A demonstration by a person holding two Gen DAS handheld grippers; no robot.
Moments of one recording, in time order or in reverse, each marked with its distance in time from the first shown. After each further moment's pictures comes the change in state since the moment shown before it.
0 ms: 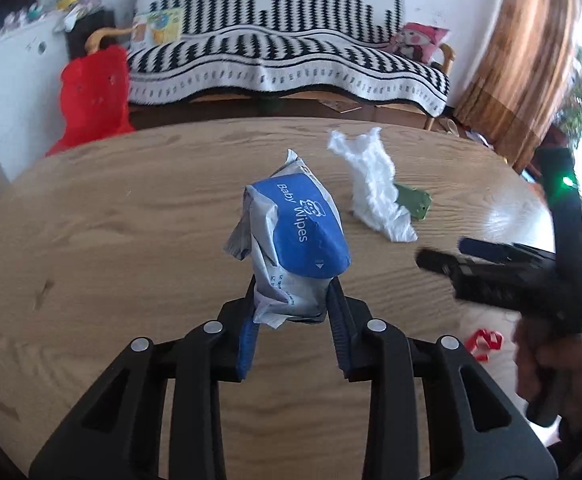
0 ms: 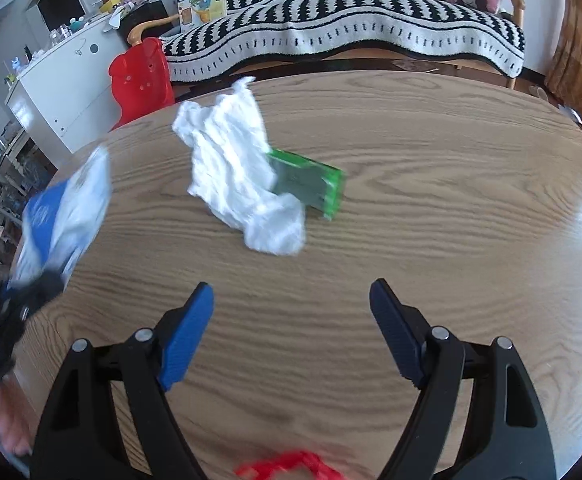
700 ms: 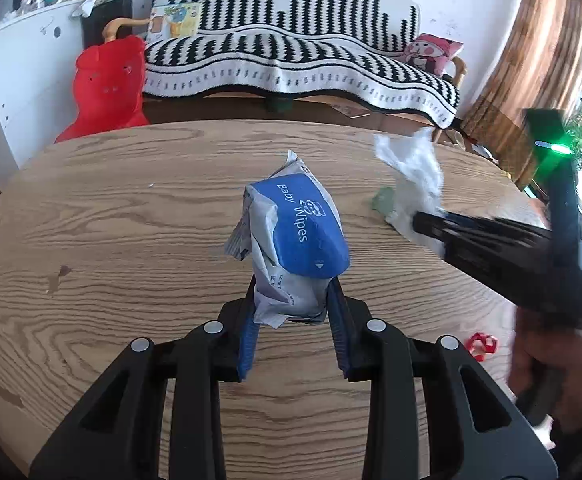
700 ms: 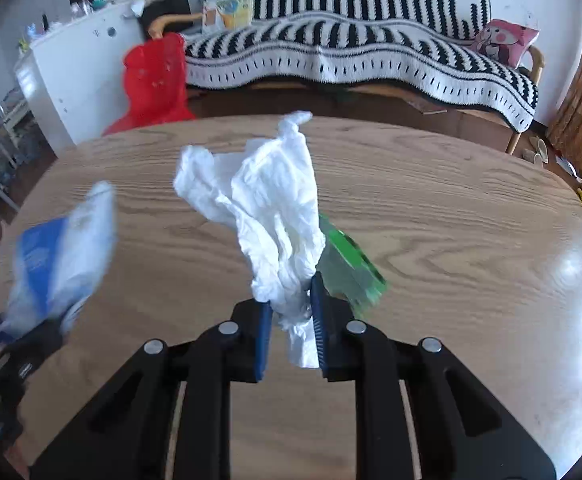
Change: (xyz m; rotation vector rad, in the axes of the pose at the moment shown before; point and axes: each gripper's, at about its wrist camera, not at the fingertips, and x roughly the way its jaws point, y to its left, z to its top) left arm -0.010 0.011 0.006 -0.037 -0.010 -0.006; right arm -0.023 0.050 0.016 -0.113 -0.075 -0.075
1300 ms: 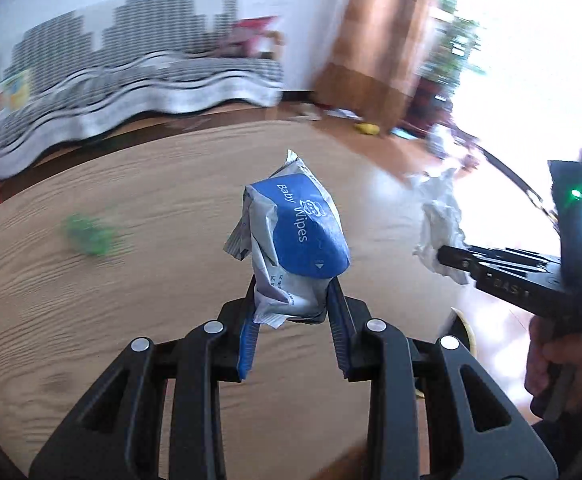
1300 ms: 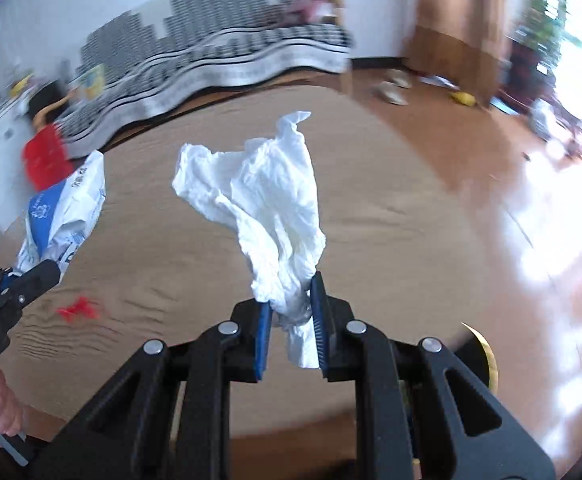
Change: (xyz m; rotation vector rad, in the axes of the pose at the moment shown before) left arm -0.018 -0.280 -0.061 0.376 -0.027 -0.399; right arm -0.198 -0.287 -0.215 0.451 -0.053 -0.306
